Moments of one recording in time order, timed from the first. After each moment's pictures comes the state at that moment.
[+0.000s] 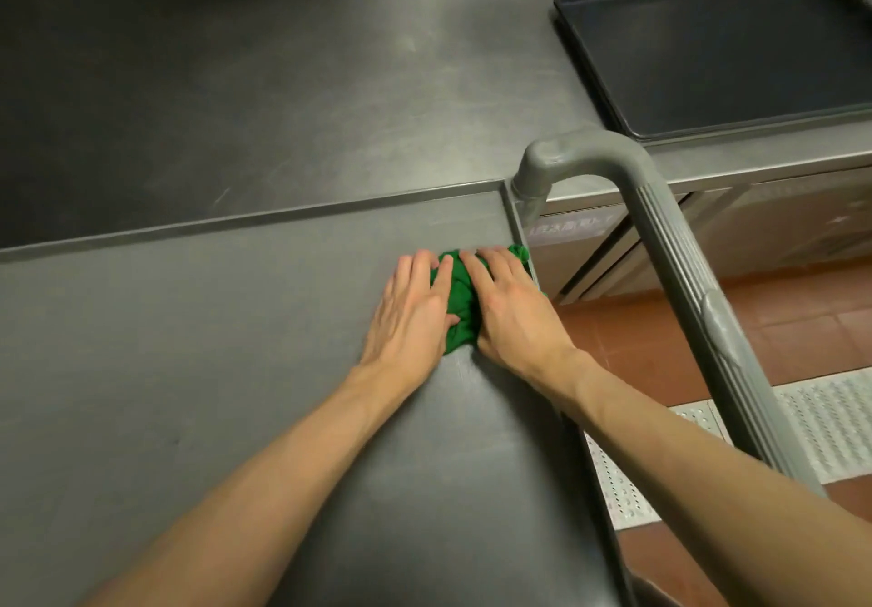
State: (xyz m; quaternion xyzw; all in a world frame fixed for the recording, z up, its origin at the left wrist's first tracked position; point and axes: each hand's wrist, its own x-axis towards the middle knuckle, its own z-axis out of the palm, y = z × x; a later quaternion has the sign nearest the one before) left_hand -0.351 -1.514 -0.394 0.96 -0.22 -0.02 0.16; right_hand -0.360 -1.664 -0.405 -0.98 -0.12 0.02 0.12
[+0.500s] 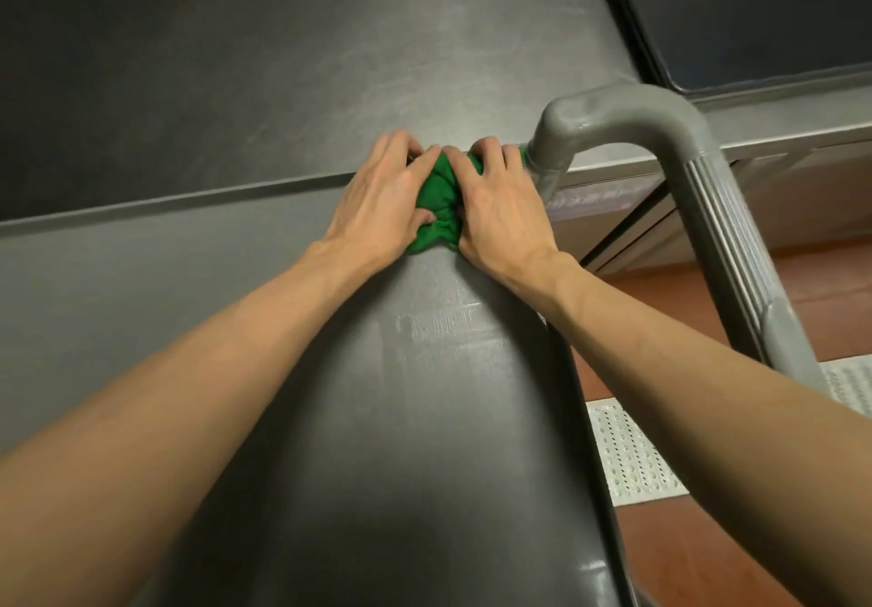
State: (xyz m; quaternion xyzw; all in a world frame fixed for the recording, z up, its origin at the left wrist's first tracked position) left_hand -0.238 -1.507 -0.398 0.96 -0.25 0.00 0.15; right_hand -0.263 -1.662 -0.413 -0.99 -0.10 -0.05 0.12
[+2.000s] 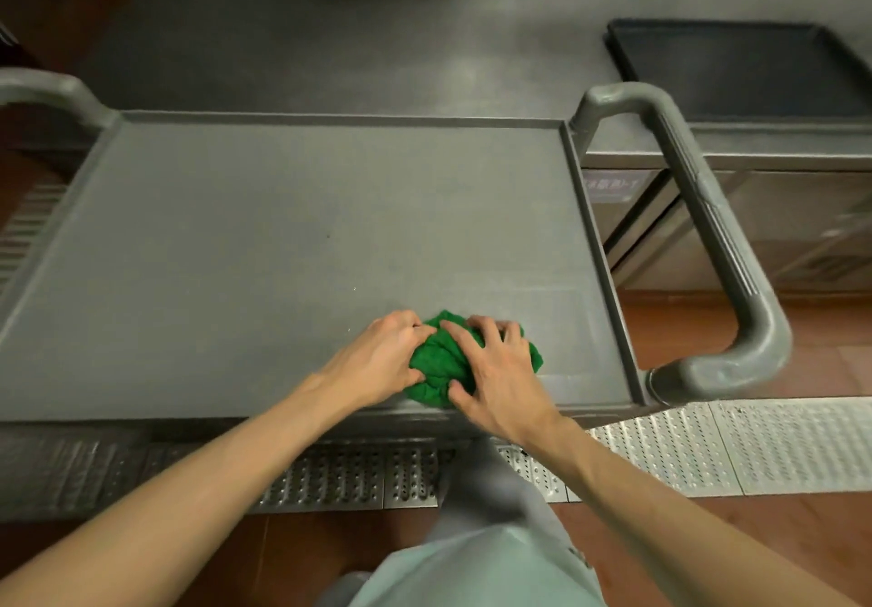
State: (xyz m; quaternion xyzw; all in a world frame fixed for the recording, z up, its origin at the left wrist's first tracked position) left_hand -0.614 -1.362 -0.370 0.94 -0.23 -0.16 0.18; right_hand -0.647 -1.545 -0.405 -0.98 -0.15 0.05 0.14
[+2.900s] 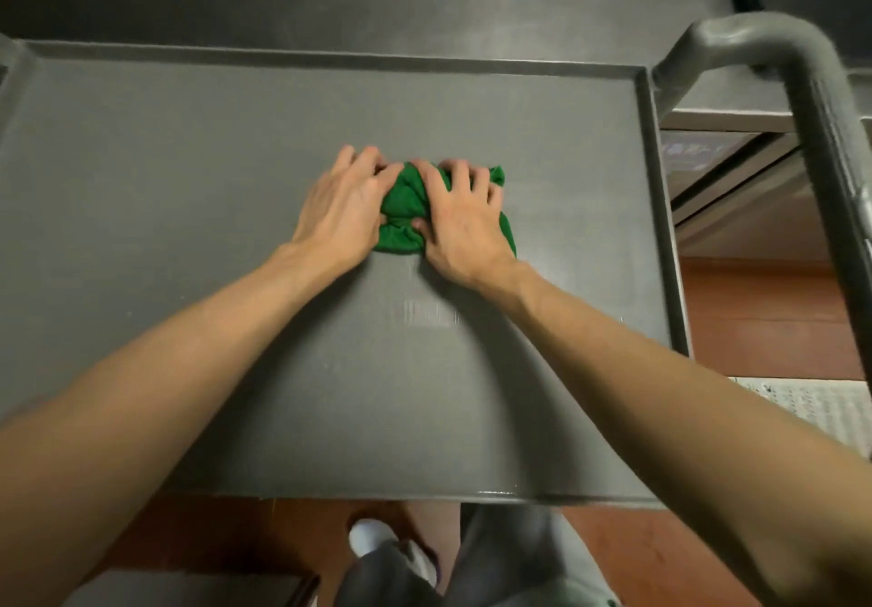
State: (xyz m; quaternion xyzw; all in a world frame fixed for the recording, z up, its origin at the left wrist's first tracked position) left_hand -0.416 -1.326 -0.388 0.98 -0.14 -0.01 0.10; right_hand -0.413 -1.487 -0.427 -0.98 -0.17 -0.02 0.13
